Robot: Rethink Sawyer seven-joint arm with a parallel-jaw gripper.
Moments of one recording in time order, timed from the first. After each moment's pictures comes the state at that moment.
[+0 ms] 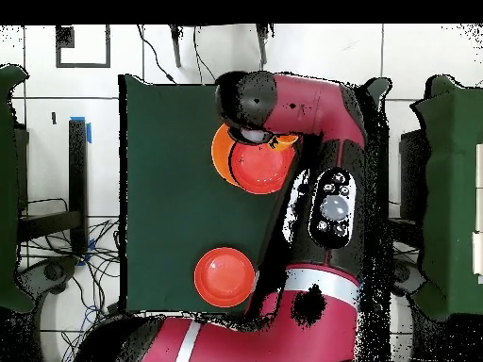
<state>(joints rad) -0.16 -0.47 -0.14 1.03 -0.06 0.95 1.92</state>
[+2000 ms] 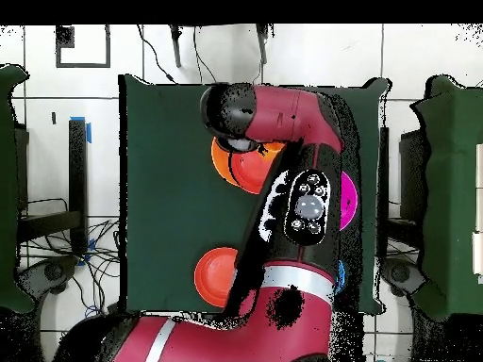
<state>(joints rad) -0.10 -0.44 -0.18 1.06 -0.03 0.92 1.92</state>
